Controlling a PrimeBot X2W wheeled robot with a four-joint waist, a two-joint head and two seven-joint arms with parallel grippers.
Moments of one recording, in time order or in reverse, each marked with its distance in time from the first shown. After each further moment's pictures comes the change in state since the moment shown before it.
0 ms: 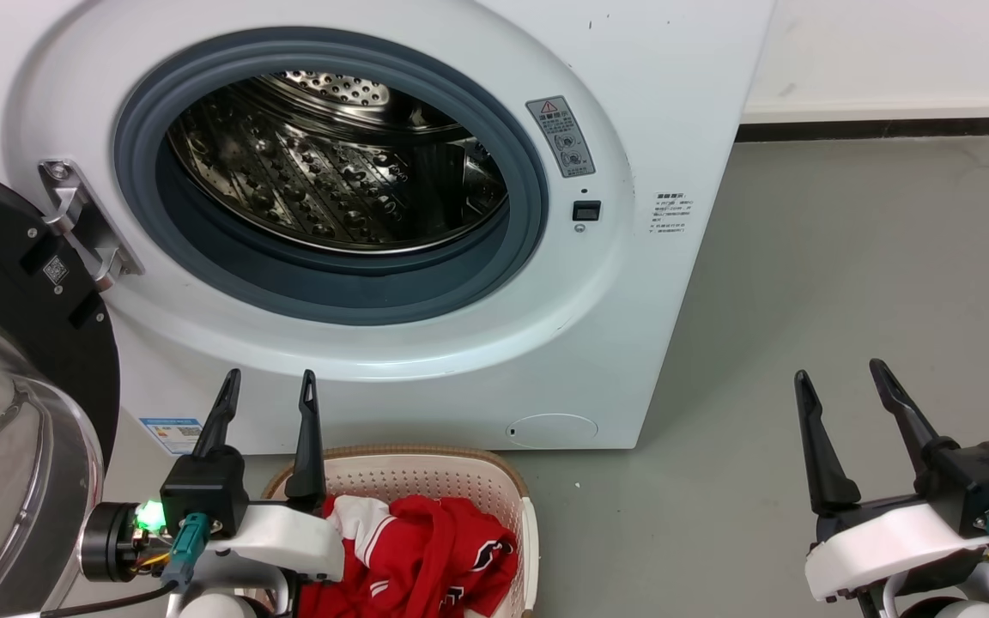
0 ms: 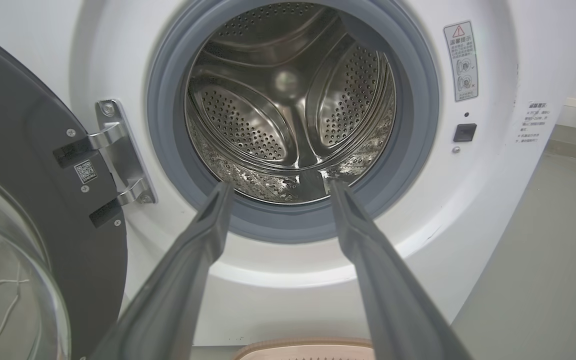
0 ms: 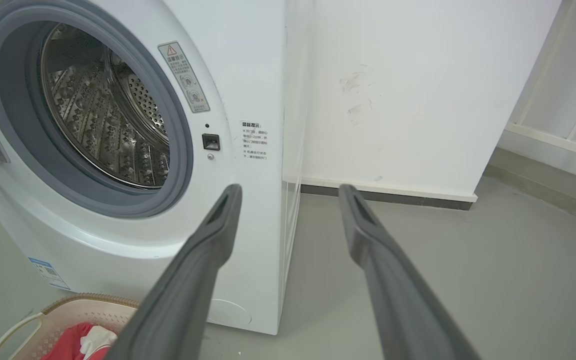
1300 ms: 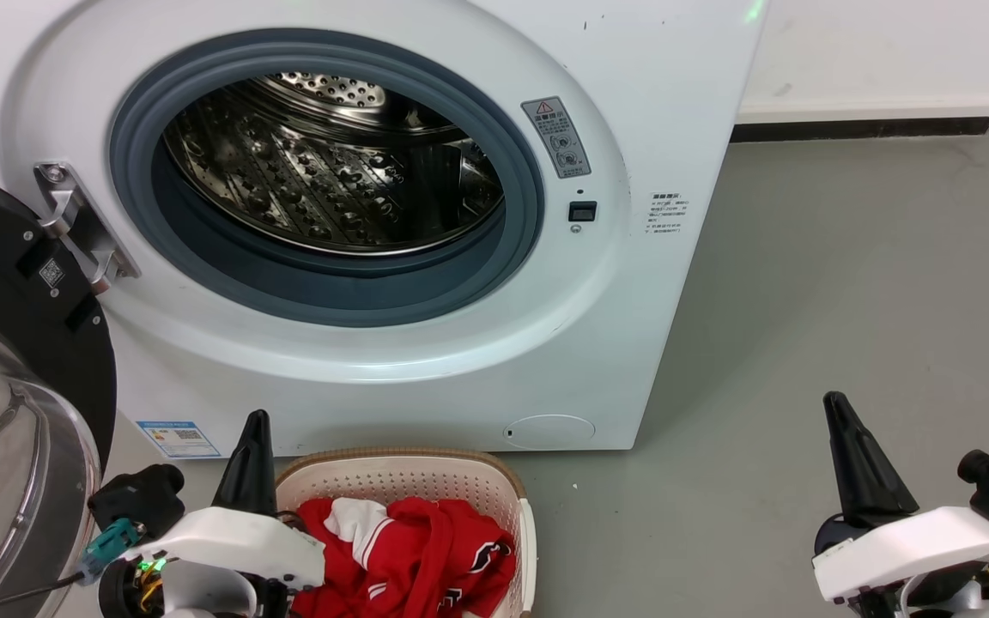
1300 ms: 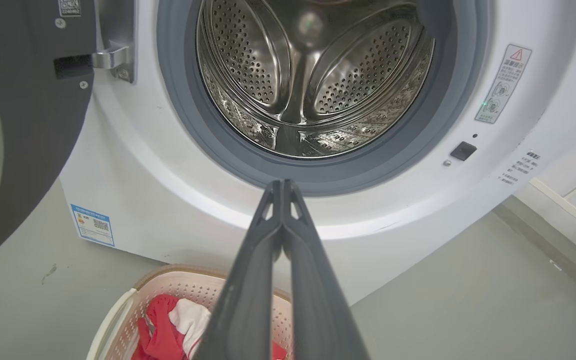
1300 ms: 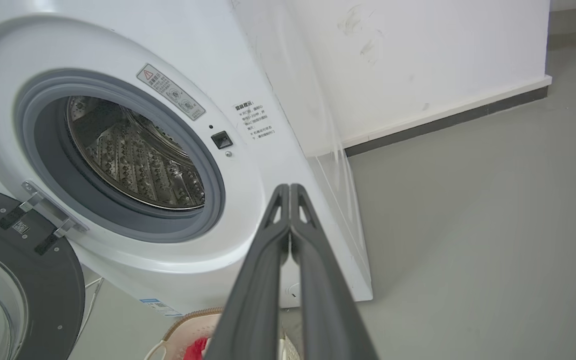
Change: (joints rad) left arm 0.015 -0.013 0.048 0.068 -0.417 -0.044 0.078; right arm -0.005 -0.018 0.009 0.117 0.454 0.000 0.012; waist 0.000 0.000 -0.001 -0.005
